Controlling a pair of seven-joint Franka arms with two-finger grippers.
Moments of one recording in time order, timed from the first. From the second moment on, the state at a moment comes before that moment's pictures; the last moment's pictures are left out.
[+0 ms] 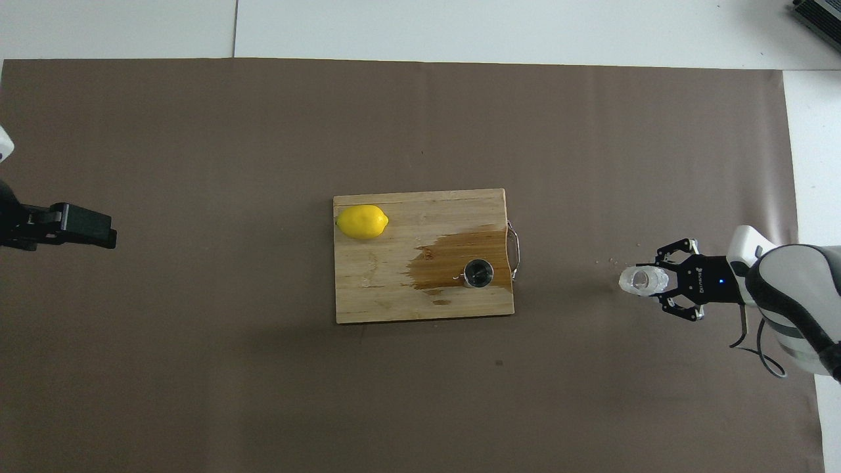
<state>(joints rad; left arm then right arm) -0.02 -0.08 -0.06 -1.63 -0.04 1.51 -0.04 -0.26 0.08 0.00 -2.34 0.71 2.19 -2.39</state>
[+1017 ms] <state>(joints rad) -0.02 -0.08 -0.06 -1.63 -0.04 1.51 -0.04 -0.30 0.00 0.00 -2.23 0.70 2.10 -2.33</state>
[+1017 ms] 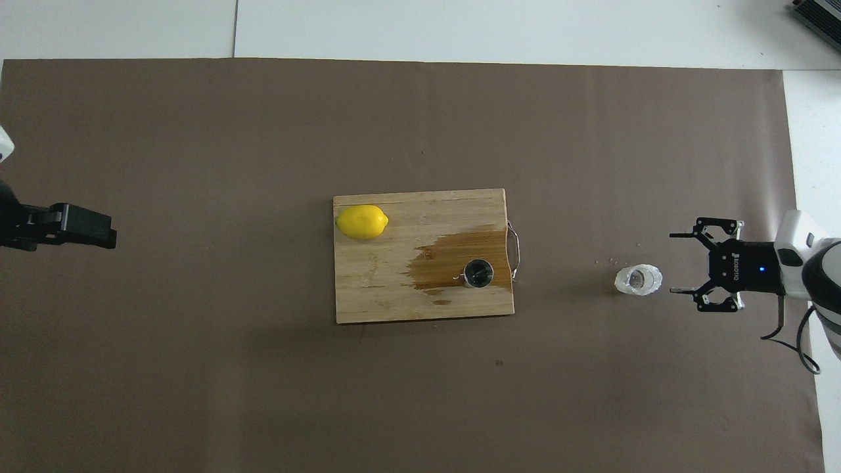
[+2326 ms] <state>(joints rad) -0.02 -0.08 -0.06 -1.63 -0.04 1.51 -0.04 -0.08 -0.03 0.03 -1.90 0.51 2.17 -1.12</state>
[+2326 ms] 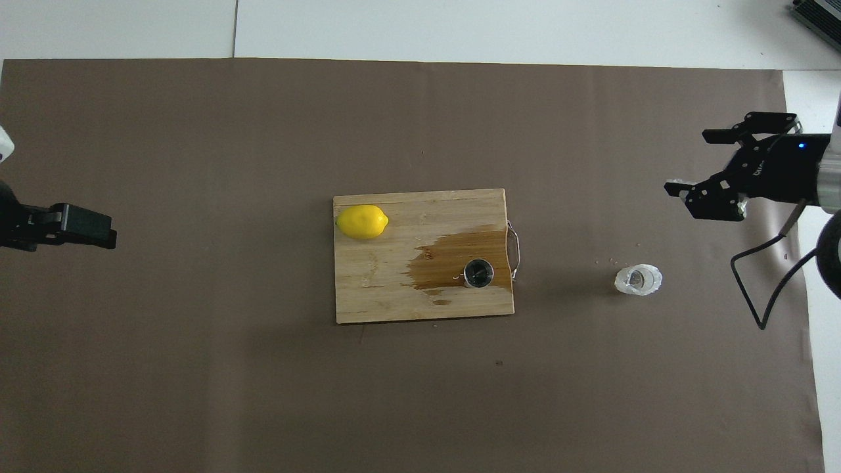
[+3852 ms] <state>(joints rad) -0.02 -0.08 -0.06 -1.63 -0.04 1.51 -0.04 0.03 -0.03 0.03 -1.76 0.09 2.21 -0.13</state>
